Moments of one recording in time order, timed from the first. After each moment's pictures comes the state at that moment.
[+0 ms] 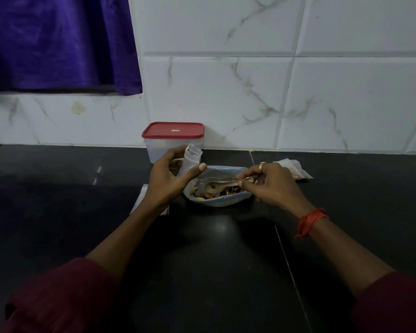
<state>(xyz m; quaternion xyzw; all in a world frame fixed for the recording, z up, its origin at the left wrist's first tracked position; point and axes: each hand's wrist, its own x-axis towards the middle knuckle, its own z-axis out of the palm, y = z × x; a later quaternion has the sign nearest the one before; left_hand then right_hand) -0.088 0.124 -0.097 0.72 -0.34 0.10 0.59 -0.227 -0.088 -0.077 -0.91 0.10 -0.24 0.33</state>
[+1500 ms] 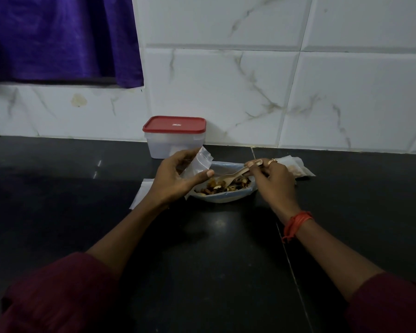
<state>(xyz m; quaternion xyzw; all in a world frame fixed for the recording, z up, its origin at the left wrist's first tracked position) -0.095 0.122 -0.099 0.74 -0.37 0.04 0.56 -0.207 -0.086 -0.105 -0.83 0.18 -0.36 0.40</state>
